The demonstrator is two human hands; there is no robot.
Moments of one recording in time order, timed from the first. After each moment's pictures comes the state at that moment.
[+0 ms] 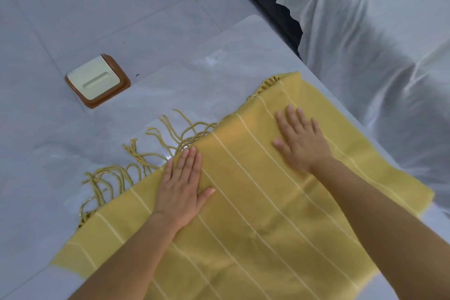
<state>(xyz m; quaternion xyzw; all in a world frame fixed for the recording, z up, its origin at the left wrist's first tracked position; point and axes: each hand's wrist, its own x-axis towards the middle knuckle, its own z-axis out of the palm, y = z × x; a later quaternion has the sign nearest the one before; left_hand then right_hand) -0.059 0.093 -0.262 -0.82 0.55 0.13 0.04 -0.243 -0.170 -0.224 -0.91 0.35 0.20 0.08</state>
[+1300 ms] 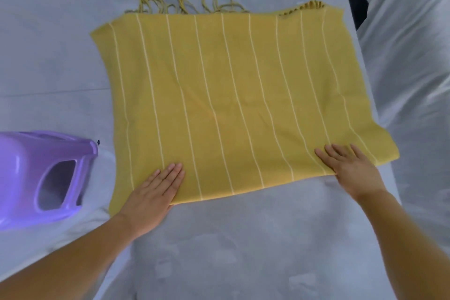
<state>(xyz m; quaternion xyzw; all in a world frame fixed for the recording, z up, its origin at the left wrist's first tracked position) -0.377 0.328 -0.260 -0.85 0.51 0.14 -0.01 -0.520 -0.142 -0.211 -0.98 0.04 0.18 -0.08</state>
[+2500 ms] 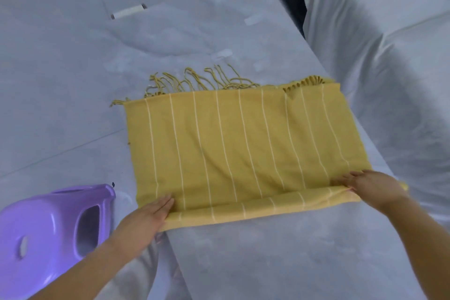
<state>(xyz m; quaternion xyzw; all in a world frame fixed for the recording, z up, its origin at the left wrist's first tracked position) -0.338 0.381 -0.169 -0.79 0.54 0.28 0.06 -0.625 -0.075 -0.118 -0.91 0.14 0.38 -0.08</state>
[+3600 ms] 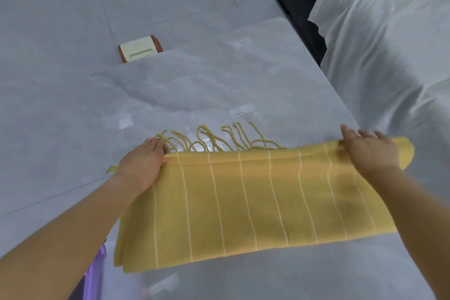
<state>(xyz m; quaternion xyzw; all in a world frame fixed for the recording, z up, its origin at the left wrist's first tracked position) -0.081 0.193 -0.195 -0.88 0.38 0.25 0.11 -0.372 -0.188 -0.156 -0.89 0.34 0.27 -0.16</state>
